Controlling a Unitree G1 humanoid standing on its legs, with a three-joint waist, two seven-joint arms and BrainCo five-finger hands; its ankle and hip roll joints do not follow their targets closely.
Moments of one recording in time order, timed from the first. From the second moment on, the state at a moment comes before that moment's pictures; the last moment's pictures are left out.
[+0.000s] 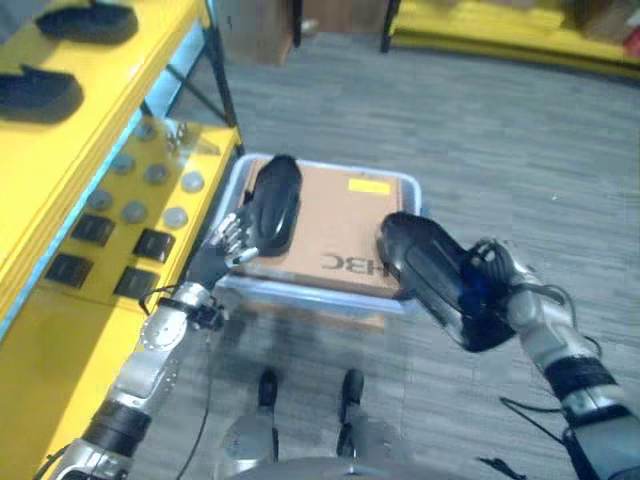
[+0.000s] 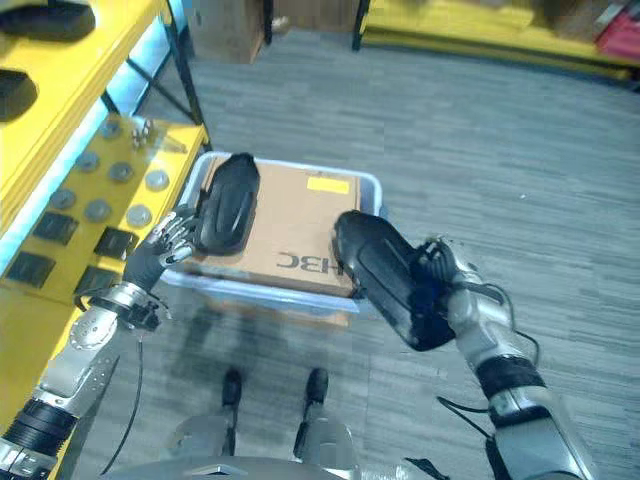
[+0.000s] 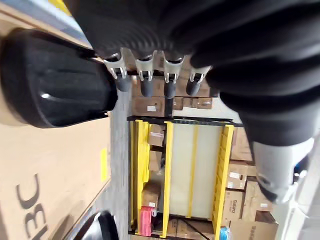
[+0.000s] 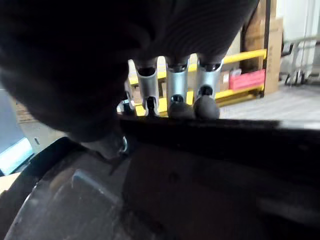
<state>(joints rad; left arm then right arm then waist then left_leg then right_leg) -0.09 0.50 -0.24 -0.03 -0.49 -0.16 -0.08 -0.32 -0.78 0.20 0.56 -0.51 0.04 -0.23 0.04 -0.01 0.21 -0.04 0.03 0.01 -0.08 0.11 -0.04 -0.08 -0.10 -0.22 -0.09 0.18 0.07</state>
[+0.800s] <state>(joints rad) -0.10 0.27 -0.43 0.03 -0.49 -0.08 0.01 -0.19 -0.63 0.09 -0.11 -0.64 -0.05 -0.36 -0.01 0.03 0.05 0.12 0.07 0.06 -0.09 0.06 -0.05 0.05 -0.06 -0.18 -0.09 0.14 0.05</state>
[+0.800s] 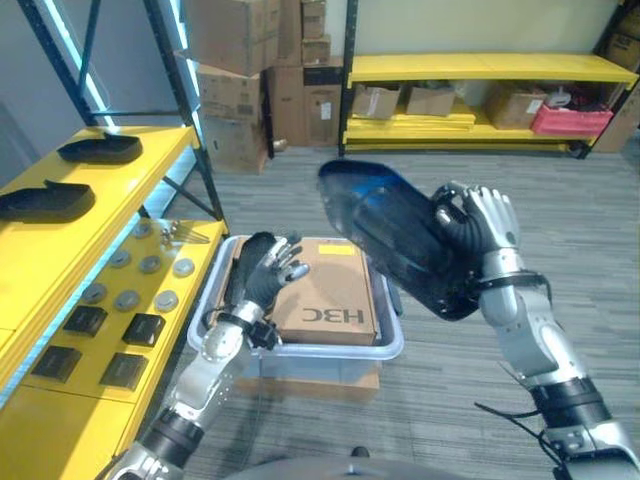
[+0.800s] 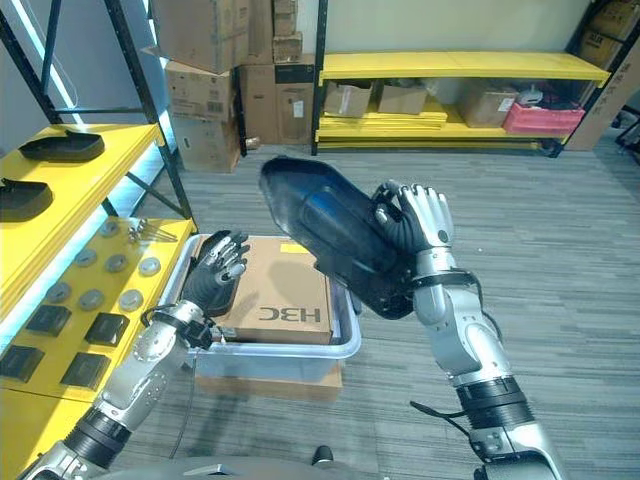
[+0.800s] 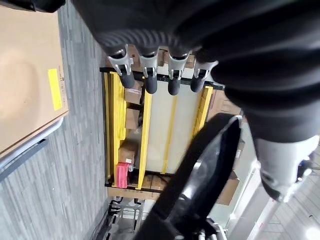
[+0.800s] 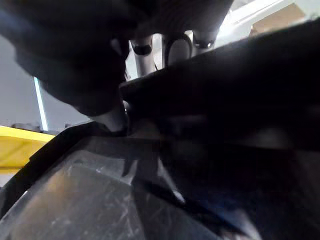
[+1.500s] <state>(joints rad) -0.18 0.26 -0.48 0.04 -0.65 -0.09 0.06 -0.26 -0.58 0.32 -0.13 -0.61 -0.11 -0.36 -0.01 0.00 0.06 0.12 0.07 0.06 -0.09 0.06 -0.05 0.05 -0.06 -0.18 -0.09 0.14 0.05</state>
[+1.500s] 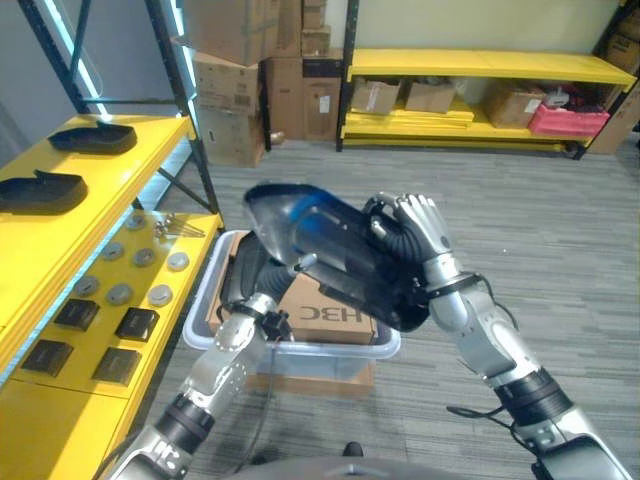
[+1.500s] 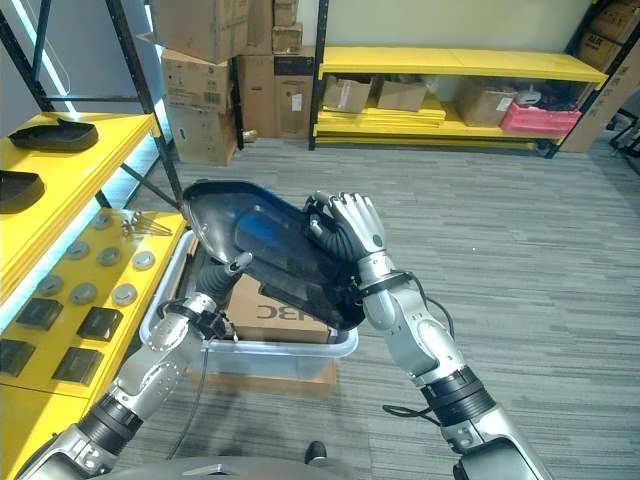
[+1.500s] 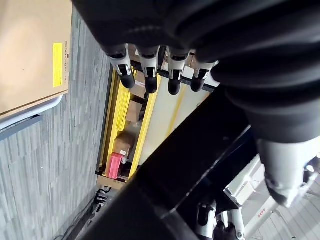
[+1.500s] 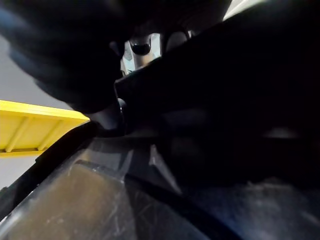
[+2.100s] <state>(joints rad) -0.12 0.31 -0.43 0.03 -0.63 -0.13 0.06 -0.26 -0.52 0.38 -0.14 -0.41 -0.16 -0.26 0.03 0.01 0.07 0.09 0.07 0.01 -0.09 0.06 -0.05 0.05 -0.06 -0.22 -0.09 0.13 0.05</state>
